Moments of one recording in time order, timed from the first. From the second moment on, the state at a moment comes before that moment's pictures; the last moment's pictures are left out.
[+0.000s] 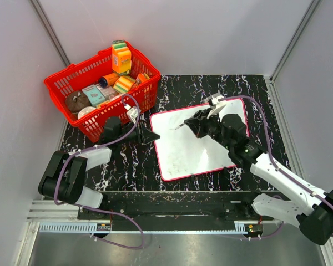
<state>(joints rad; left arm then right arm) -0.29 1.44 0.53 0.65 0.83 -0.45 0.68 1.02 0.84 0.05 -0.04 0.35</state>
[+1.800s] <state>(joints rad) -0.29 1.46 0.54 0.65 0.83 -0.45 0.83 1.34 0.85 0.45 0.25 0.19</state>
